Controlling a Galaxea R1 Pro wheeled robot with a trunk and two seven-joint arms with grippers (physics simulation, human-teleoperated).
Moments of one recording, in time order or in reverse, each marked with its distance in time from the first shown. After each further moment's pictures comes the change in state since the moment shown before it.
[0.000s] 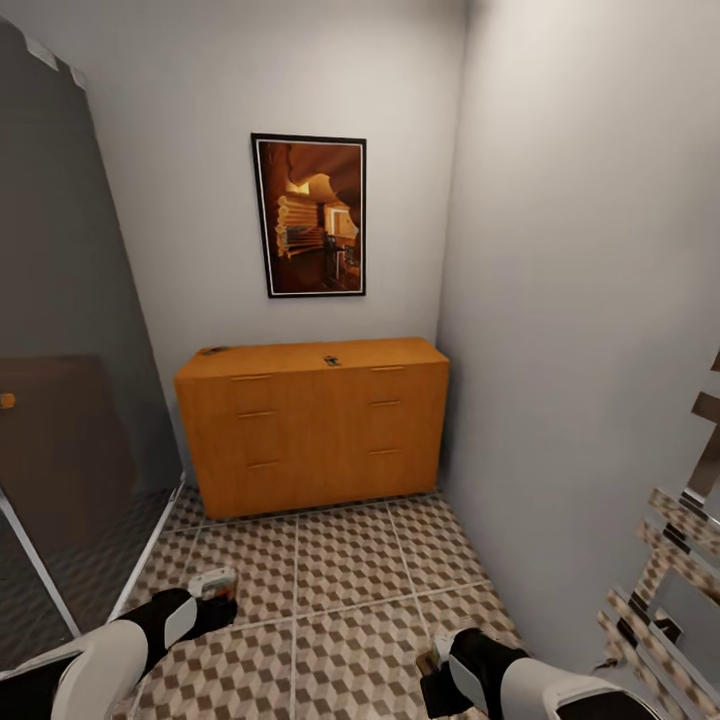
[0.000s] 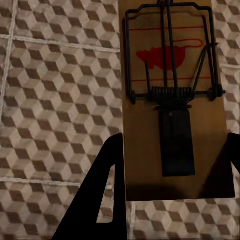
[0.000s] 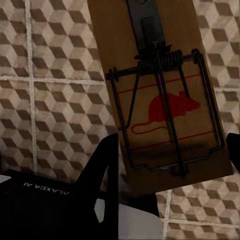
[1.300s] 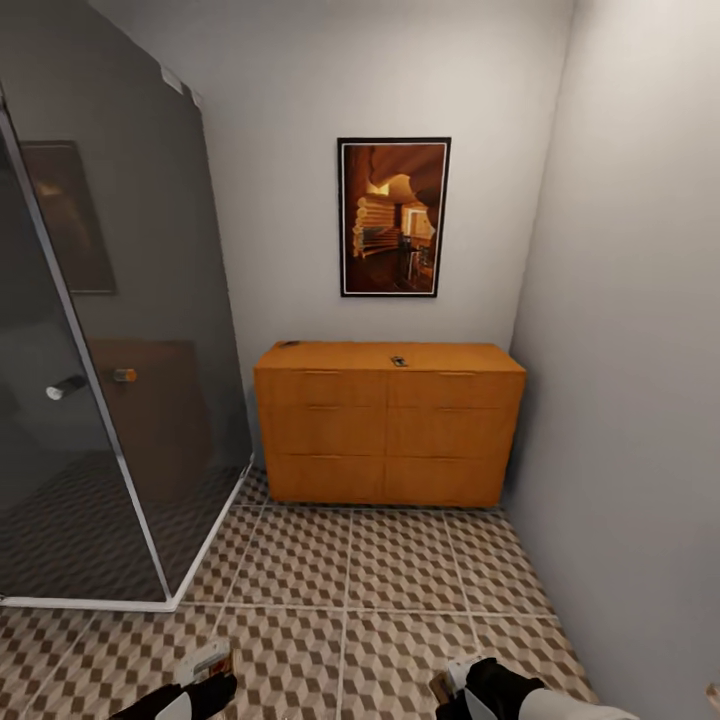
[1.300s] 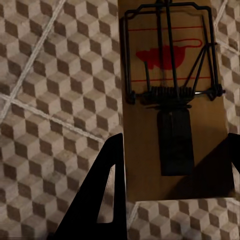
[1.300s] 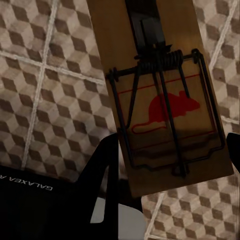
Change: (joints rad) left arm 0.211 -0.041 0.007 0.001 0.168 -0.189 0.001; right arm 0.065 -0.035 0.003 0.000 0.061 -0.071 0.006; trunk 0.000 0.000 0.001
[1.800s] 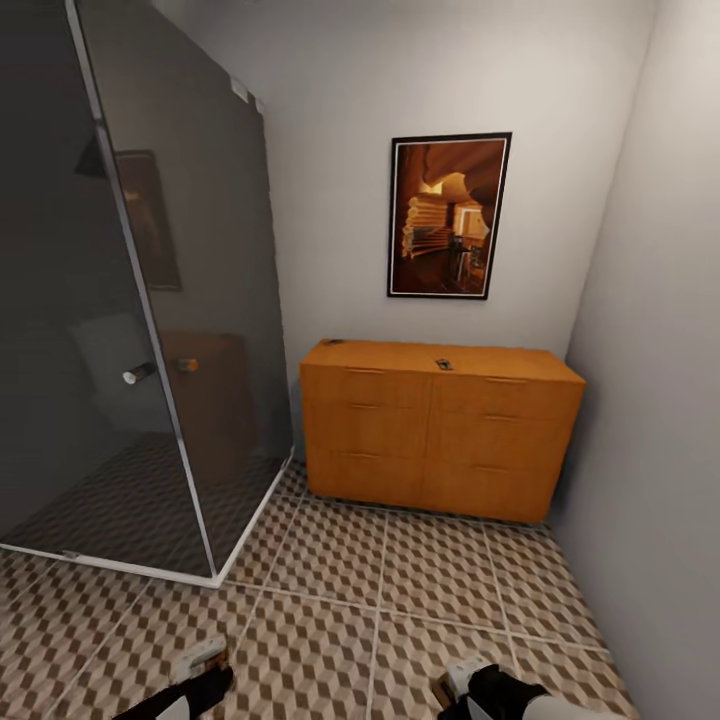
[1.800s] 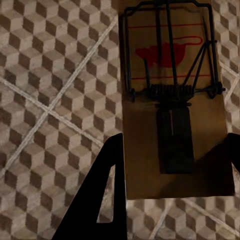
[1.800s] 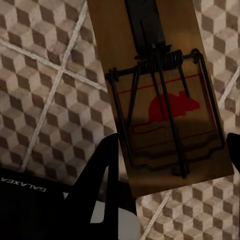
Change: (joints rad) left arm 0.008 0.002 0.004 -0.002 -0.002 -0.098 0.002; right arm 0.014 -0.004 0.001 0.000 0.026 -0.030 -0.001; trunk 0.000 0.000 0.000
